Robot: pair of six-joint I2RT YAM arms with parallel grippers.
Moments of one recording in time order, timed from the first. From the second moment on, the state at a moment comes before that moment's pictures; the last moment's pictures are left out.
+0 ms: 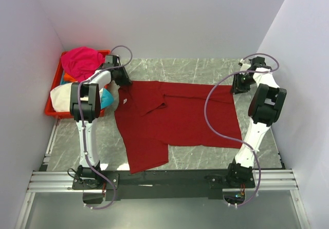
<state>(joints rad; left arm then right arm) -0.09 2.28 1.74 -0.33 0.24 -0.47 -0.30 2.23 1.82 -0.81 -0.38 -0.22</state>
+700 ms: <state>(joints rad) -0.08 2.29 1.75 -0.34 0.24 -0.46 -0.31 2.32 1.93 -0.86 -0.41 -0.21</state>
